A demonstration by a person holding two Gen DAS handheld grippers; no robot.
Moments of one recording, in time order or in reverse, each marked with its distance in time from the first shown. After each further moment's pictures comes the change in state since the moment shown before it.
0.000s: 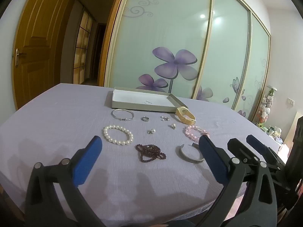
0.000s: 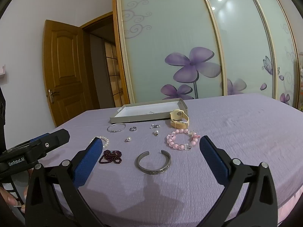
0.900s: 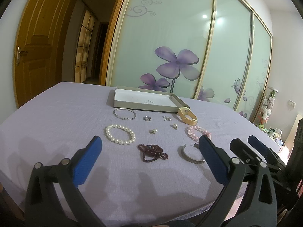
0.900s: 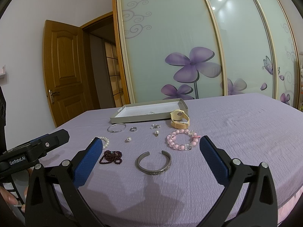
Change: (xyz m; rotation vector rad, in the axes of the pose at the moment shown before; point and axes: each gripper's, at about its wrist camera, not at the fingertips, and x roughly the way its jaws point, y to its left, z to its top) left arm 0.003 0.005 0.001 -0.009 0.001 0.007; right arm -0.001 0.000 0.001 -0.001 -0.002 -0.001
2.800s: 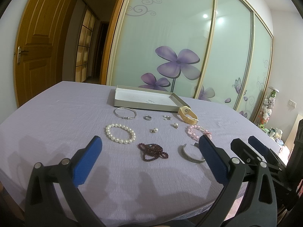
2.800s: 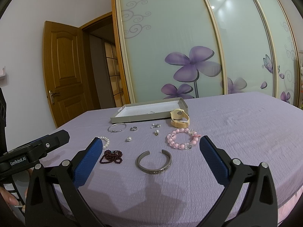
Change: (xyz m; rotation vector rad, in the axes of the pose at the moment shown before) left arm 0.000 0.000 0.001 -0.002 0.005 0.000; right arm -0.001 -0.002 -0.002 0.004 0.001 0.002
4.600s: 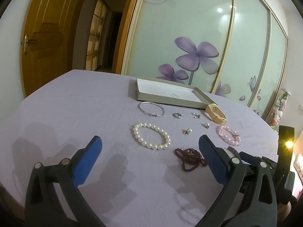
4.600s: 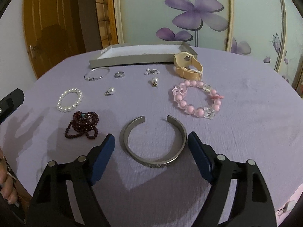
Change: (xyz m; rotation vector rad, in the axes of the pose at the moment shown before) left arm 0.040 0.061 0.006 -0.055 0.084 0.076; right arm 0.097 0.016 -0.020 -0.074 0.451 -0.121
